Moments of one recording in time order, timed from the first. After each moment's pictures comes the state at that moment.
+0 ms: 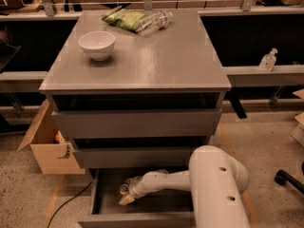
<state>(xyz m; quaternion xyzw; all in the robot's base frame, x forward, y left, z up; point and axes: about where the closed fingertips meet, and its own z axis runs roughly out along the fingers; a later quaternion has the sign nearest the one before) 0.569 0.135 0.176 -0.59 0.73 0.21 0.27</state>
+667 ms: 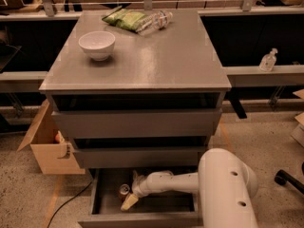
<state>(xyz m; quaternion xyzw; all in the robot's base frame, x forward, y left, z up) 0.575 0.119 0.188 -0.57 0.74 0.21 0.29</state>
